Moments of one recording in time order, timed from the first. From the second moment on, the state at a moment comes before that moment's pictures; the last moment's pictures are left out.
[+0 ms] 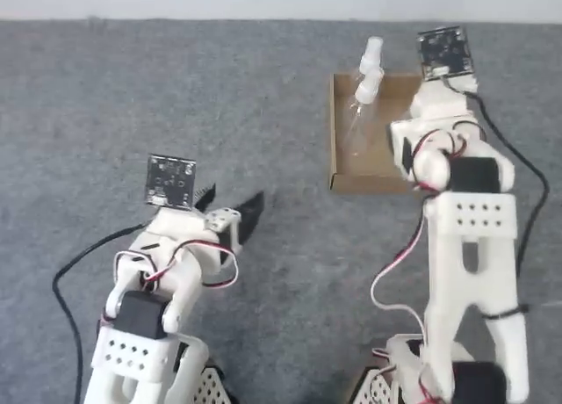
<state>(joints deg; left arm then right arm) 8.3 -77.2 72.7 52.6 10.7 -1.8 -24.5 19.3 57.4 9.5</state>
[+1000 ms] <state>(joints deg) 4.0 -77.2 77.5 43.0 10.7 -1.8 1.4 19.3 36.5 1.4</state>
